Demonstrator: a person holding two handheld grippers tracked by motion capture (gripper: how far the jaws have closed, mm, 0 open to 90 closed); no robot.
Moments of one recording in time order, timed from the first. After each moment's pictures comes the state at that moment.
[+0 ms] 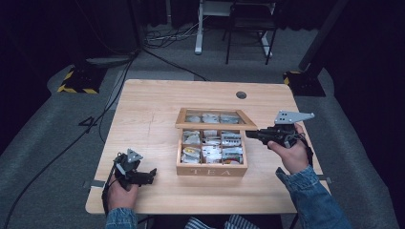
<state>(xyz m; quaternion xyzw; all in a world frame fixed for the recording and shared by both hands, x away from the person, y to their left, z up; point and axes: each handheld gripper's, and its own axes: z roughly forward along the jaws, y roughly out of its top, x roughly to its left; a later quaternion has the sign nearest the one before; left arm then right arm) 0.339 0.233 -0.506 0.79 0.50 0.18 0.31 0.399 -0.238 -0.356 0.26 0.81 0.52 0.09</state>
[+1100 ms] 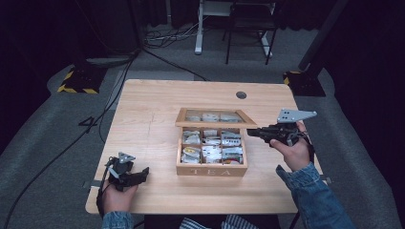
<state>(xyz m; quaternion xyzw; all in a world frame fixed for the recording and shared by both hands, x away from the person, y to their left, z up) 0.318 0.245 -0.491 0.75 0.56 0.15 0.32 0.406 -0.245 -0.355 0.24 0.81 0.53 0.09</state>
